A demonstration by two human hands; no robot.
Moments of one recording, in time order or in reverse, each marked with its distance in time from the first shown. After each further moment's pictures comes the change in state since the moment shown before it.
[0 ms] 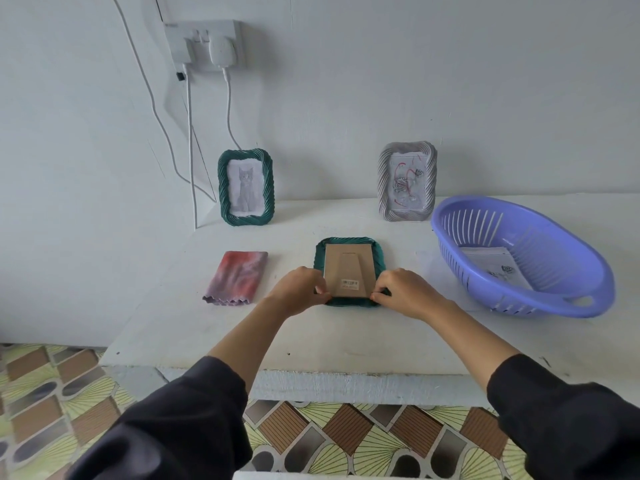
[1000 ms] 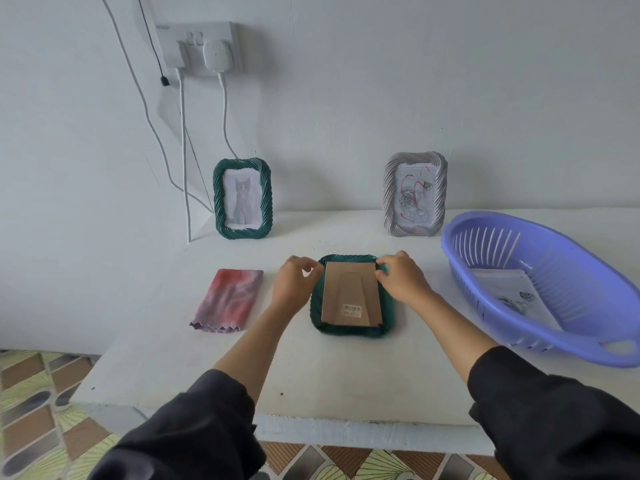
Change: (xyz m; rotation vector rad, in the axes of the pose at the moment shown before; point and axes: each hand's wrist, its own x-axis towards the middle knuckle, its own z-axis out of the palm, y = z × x) left_hand 0.049 -0.009 0.000 -0.476 0.327 -0.331; right_hand 0.074 0.018 -0.004 0.222 0.153 0.340
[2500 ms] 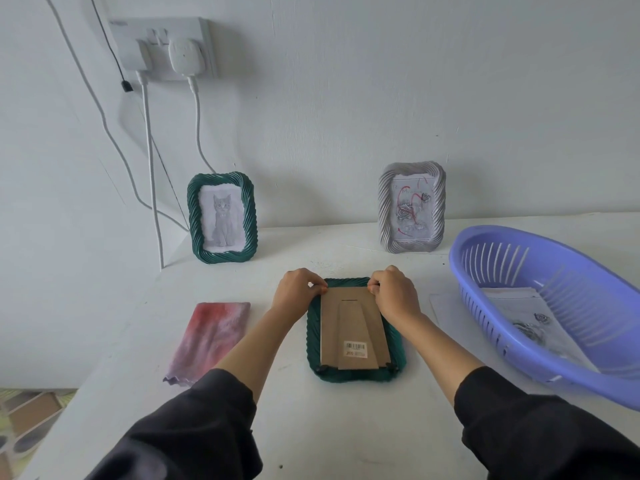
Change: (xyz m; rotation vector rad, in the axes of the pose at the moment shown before) left_hand 0.074 -0.010 0.020 0.121 -0.183 0.107; right_hand 0.040 -0.006 0.028 0.007 0.140 0.088
